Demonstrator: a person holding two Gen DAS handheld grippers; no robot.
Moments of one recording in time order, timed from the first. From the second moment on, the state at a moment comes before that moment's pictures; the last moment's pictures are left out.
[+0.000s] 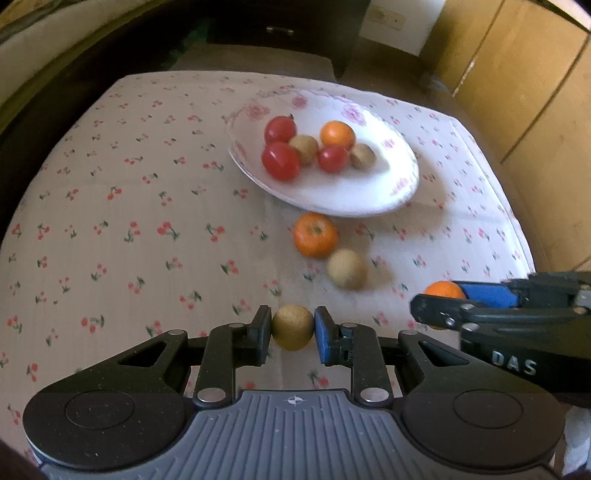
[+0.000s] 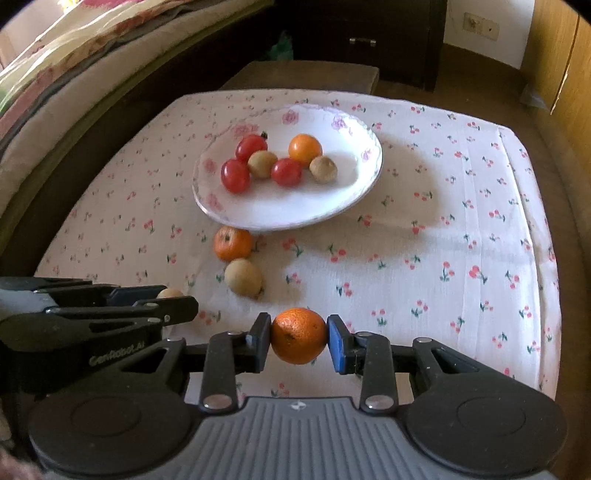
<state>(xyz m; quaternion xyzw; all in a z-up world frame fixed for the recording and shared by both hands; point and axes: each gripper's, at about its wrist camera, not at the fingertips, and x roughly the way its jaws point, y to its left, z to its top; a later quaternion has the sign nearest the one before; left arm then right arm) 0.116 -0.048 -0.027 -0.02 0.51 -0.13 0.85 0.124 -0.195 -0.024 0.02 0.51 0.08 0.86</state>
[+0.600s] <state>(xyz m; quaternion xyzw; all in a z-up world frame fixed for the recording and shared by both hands) 0.109 -0.060 -0.034 0.02 0.51 -0.14 0.85 0.119 -0.192 -0.042 0.01 0.52 0.08 0.85</state>
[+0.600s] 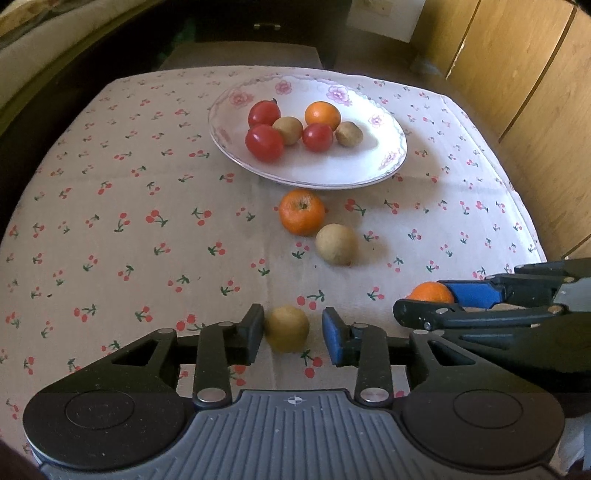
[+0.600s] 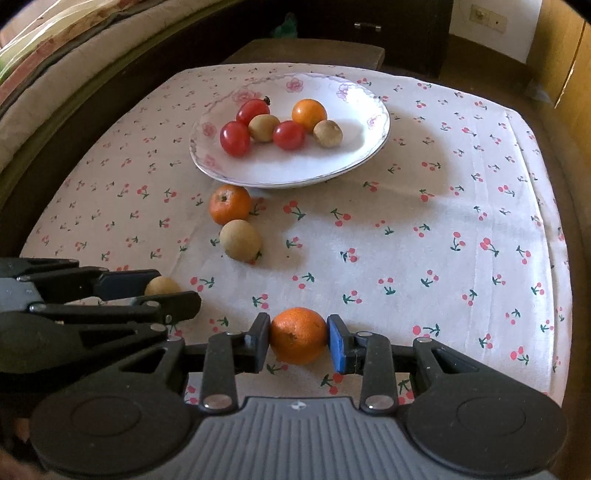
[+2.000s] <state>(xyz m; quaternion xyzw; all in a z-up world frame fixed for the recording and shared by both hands) 0.101 -0.076 -0.003 0.06 0.46 -0.12 0.87 0.114 -0.190 -0.015 0.00 0.49 0.08 0.87</state>
